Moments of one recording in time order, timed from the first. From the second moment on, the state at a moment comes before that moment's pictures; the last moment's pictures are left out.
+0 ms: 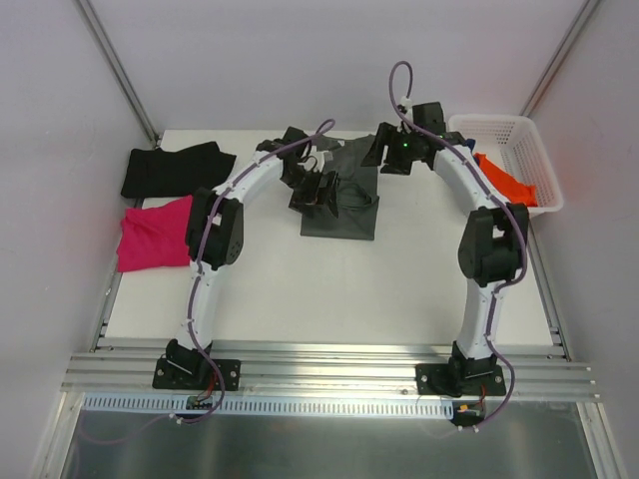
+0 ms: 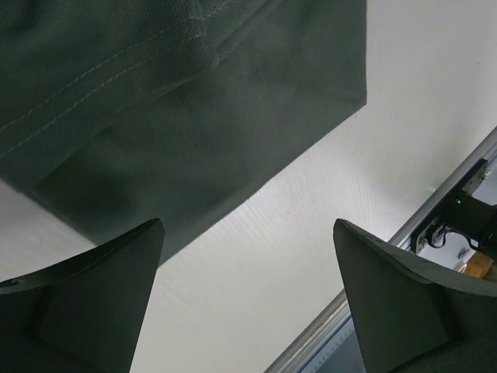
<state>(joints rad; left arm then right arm) -0.41 2.30 2.03 -0.91 0.63 -0.17 0.25 2.12 1.90 -0.58 -0.42 0.40</state>
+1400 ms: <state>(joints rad) -0.42 2.58 2.39 -0.86 0.54 -0.18 0.33 1.97 1.44 -0.57 -0.52 0.34</state>
